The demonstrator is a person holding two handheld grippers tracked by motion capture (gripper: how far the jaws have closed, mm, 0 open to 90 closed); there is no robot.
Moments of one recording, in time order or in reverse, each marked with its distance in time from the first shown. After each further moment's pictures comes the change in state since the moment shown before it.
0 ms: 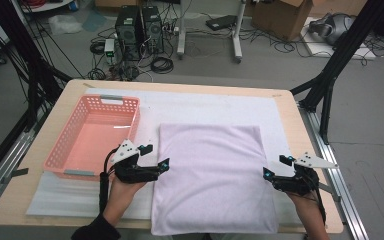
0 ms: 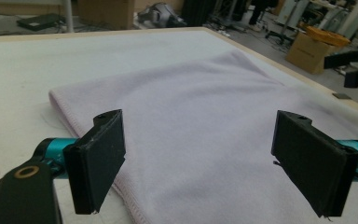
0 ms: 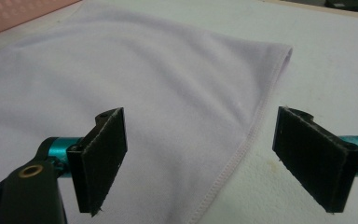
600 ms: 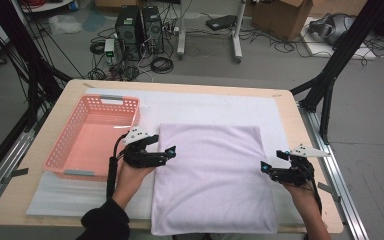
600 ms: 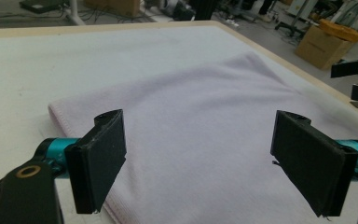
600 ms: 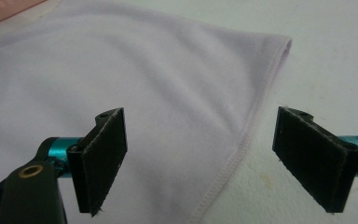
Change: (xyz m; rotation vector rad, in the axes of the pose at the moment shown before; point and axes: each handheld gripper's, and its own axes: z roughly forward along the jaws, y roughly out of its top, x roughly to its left) left arm 0.013 0.027 0.040 0.080 0.051 -0.019; right arm -0.017 0.012 0.024 0.066 0.006 0.039
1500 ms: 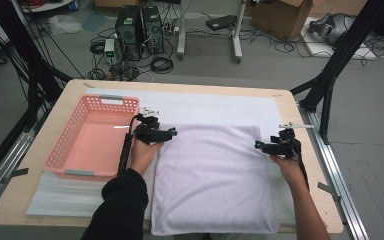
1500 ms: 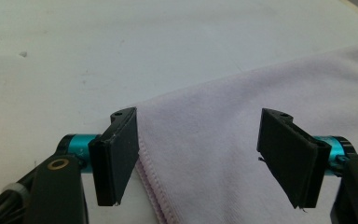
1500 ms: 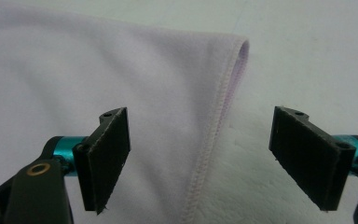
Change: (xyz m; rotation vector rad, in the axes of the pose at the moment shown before) left arm 0.047 0.012 0.071 0.174 0.243 -0.062; right arm -0.047 0.032 0.067 0.139 -0.069 0.155
